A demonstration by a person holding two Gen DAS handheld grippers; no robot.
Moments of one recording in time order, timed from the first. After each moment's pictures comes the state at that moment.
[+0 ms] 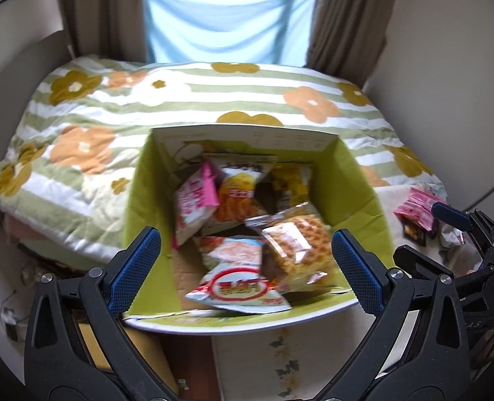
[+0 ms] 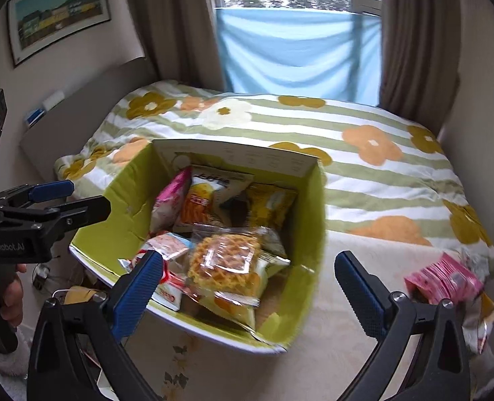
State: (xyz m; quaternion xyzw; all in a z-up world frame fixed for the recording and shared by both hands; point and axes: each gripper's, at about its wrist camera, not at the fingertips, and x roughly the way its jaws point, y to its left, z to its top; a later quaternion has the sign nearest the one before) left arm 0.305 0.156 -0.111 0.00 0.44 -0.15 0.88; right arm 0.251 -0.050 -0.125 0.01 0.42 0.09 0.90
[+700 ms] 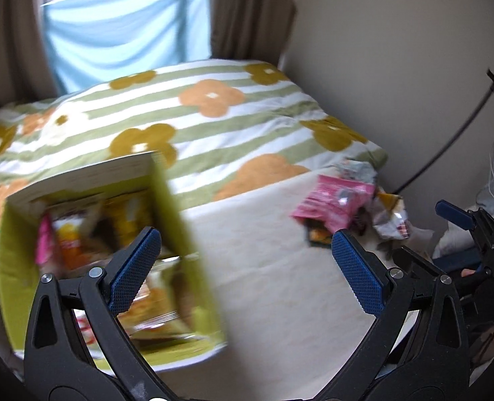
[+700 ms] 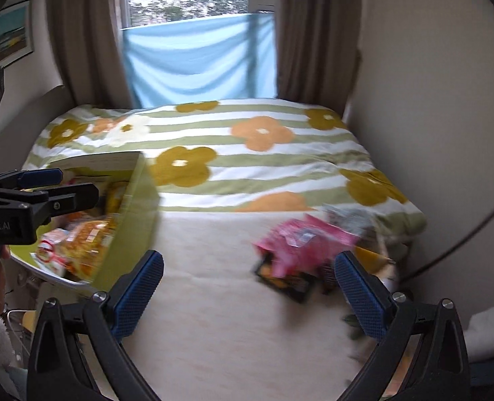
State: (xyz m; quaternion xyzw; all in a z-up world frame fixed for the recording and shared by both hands) left arm 0.295 -0.087 -0.108 0.06 0.44 -0.30 0.85; right arm 0.180 -0.236 -0.115 0.03 0.41 -0.08 0.91
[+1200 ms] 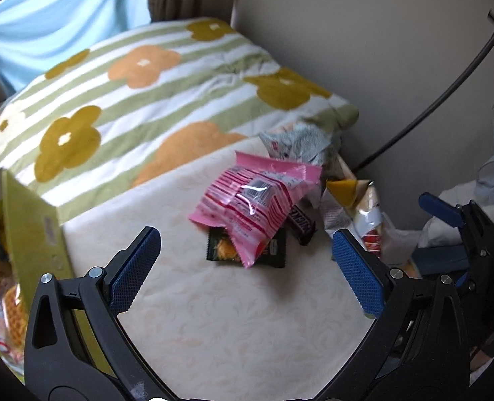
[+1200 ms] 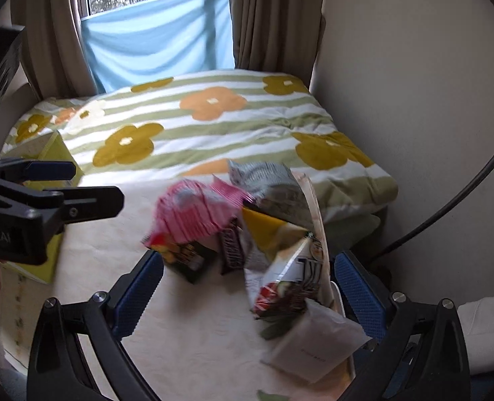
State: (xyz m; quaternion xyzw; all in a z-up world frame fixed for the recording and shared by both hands) left arm 0.293 -0.259 -0.186 0.12 0.50 -0.34 0.78; right arm 0.169 -0.362 -0.178 0.04 0.45 -0.12 0.88
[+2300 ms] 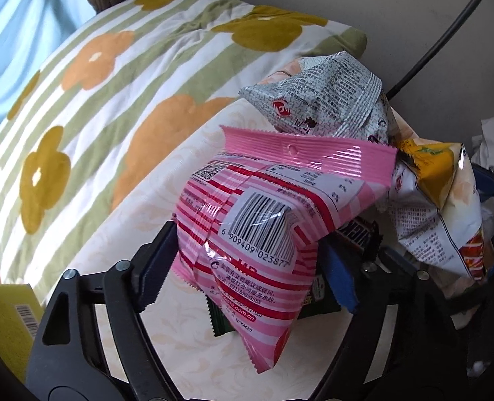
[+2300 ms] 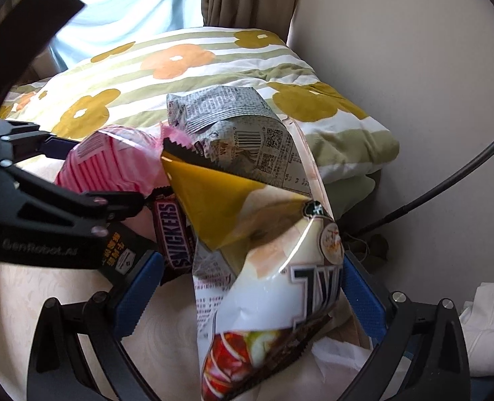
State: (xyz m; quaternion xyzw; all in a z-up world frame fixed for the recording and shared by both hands) left arm 0.337 -0.334 -0.282 0.26 0.53 -0.37 0.72; right arm 0.211 -0.396 -0.265 0.06 0.51 -0.17 0.84
